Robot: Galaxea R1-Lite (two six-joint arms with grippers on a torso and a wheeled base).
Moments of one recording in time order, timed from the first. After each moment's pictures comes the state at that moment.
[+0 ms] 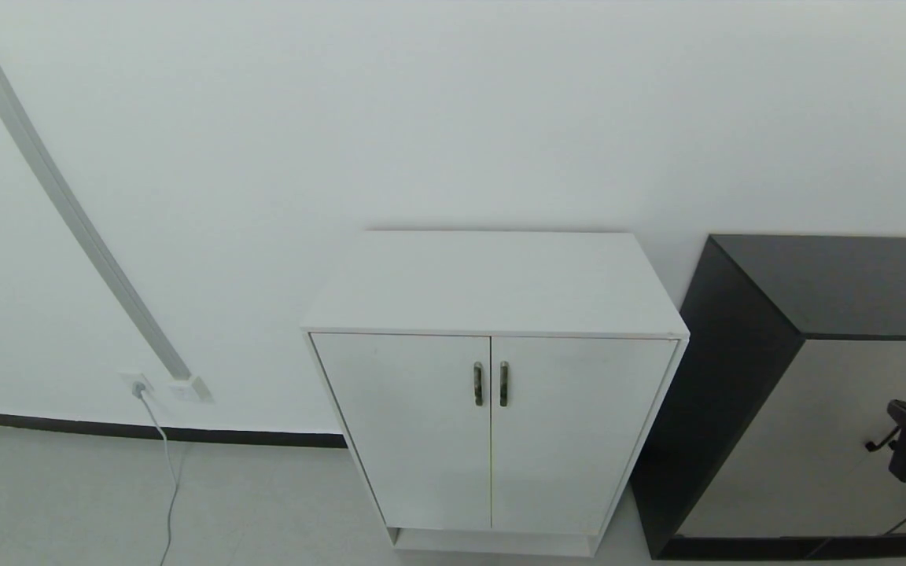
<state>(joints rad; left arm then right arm) 0.00 0.00 0.00 0.00 -0.06 0.02 -0.03 1.36 -0.11 -1.05 -0.16 -0.03</state>
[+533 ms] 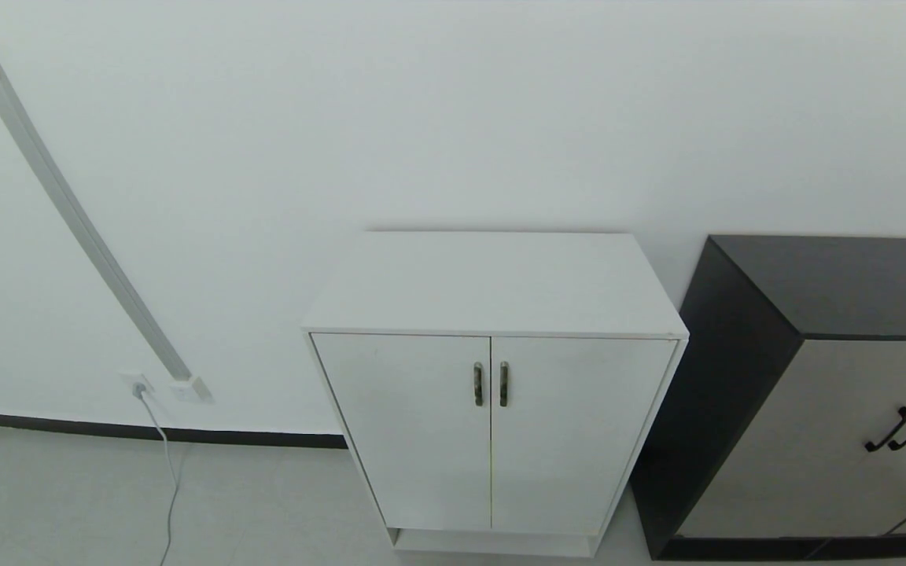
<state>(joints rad) 0.00 0.00 0.00 0.00 -0.06 0.01 -0.03 0.91 -0.12 -0.49 -0.05 -0.05</state>
